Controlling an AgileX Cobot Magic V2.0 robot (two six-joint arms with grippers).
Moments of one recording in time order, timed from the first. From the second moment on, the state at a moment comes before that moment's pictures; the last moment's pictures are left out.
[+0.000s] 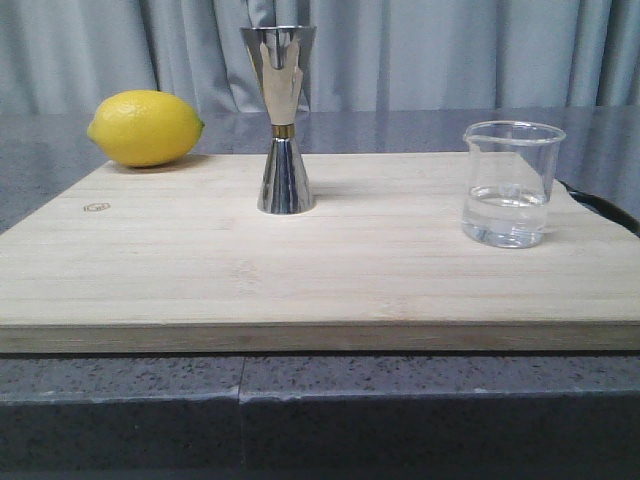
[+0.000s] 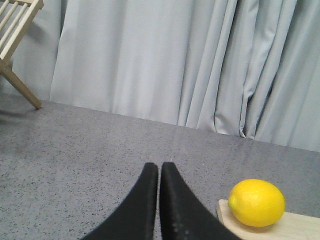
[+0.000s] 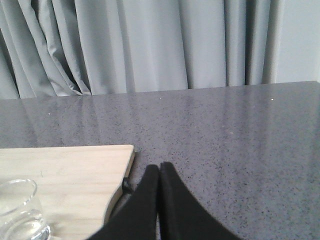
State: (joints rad) left arm 0.01 0.36 -0.42 -0.17 0.12 -0.02; right arm 0.04 0.18 -0.23 0.05 0.11 0.01
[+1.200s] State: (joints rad) left arm -0.30 0.70 -0.59 -0.64 0.30 0.46; right arm 0.04 0.37 -0.41 0.10 0.22 0.01
